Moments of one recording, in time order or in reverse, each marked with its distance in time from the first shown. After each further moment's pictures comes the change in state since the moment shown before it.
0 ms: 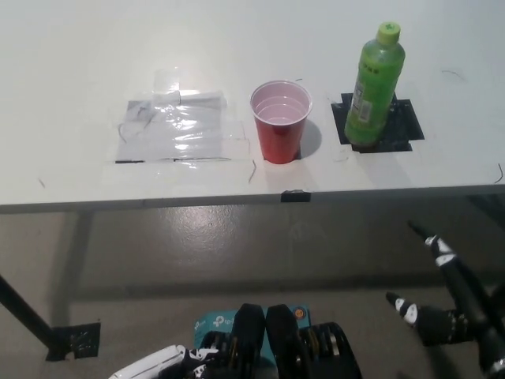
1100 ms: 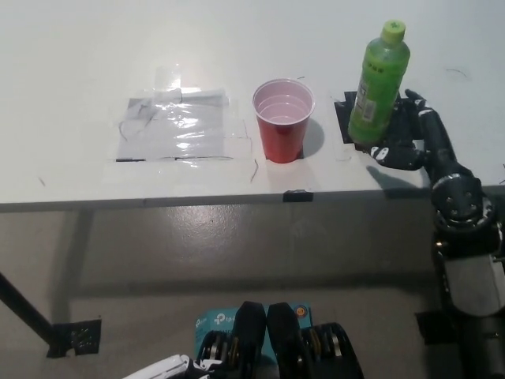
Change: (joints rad) left_arm 0.011 -0.014 0.000 0.000 0.007 0.025 -0.030; right_arm -0.631 0.210 -0.233 0.654 -0.041 0.152 -0.024
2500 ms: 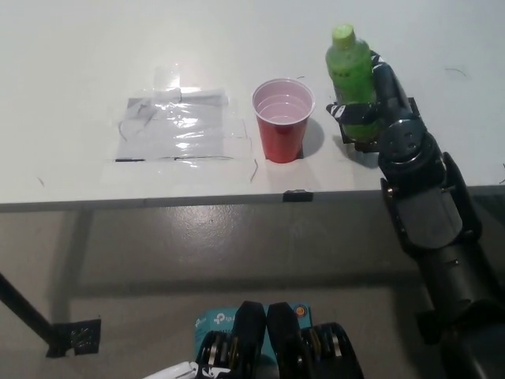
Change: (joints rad) left_arm -0.008 -0.005 -0.036 0.000 0.016 0.017 -0.005; right_arm -0.243 0.019 0.116 0.298 0.026 -0.006 -0.130
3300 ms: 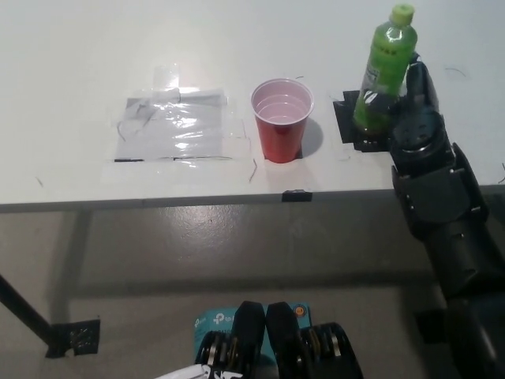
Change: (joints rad) left_arm -0.035 -0.007 -0.037 0.000 0.009 0.007 -0.034; right_arm -0.098 -0.019 -0.094 0.267 0.062 -0.116 -0.224
